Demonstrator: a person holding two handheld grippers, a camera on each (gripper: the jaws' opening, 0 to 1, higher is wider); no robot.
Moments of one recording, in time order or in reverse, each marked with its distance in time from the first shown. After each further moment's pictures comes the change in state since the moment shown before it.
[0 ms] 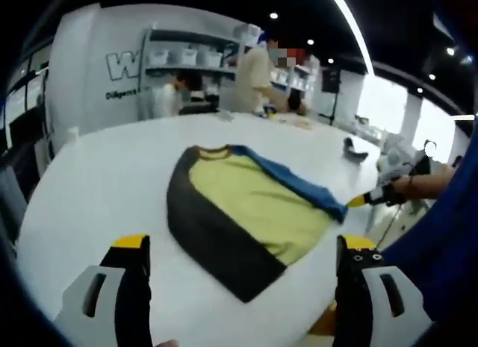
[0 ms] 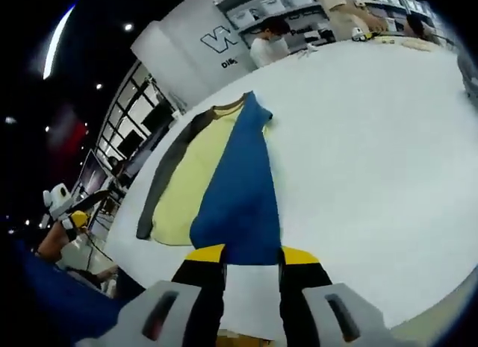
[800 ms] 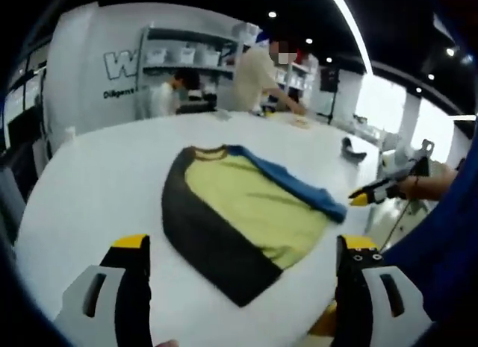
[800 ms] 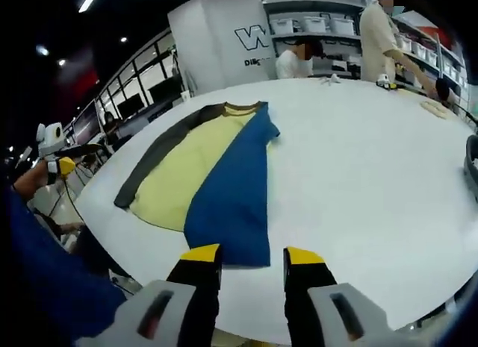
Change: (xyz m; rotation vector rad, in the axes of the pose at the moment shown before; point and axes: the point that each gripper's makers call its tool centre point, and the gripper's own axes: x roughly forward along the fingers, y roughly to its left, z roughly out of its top) left arm 0.020 0.037 0.028 0.099 -0.037 0.103; right arm 0.041 0.030 0.042 -0.108 0.032 0.142
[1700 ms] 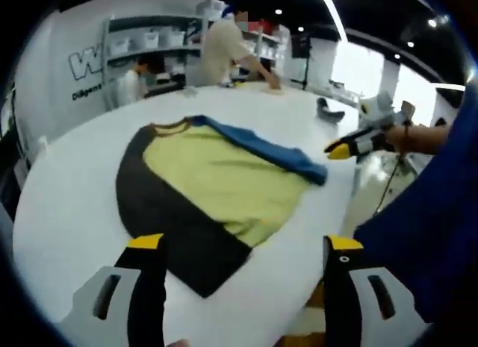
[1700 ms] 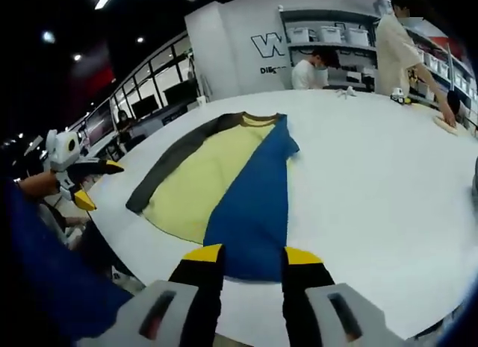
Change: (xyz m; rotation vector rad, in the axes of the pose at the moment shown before) left arm 0.058 0.079 0.067 0.085 -0.059 0.040; right arm 0.058 -0.052 0.118 -0.133 -0.073 0.033
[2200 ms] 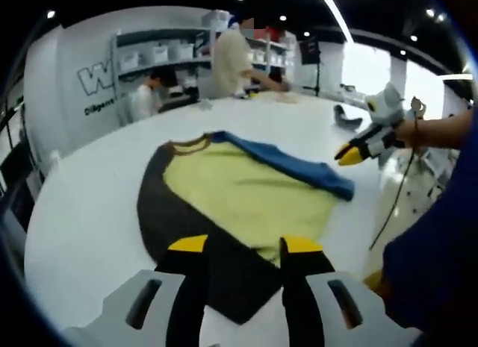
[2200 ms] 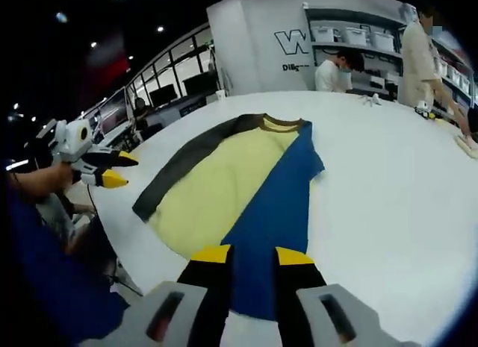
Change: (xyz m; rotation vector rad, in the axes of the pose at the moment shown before) left arm 0.080 0.080 0.038 0.112 -0.029 0.036; right arm 0.076 -0.068 0.052 -0.028 0.015 -0.006
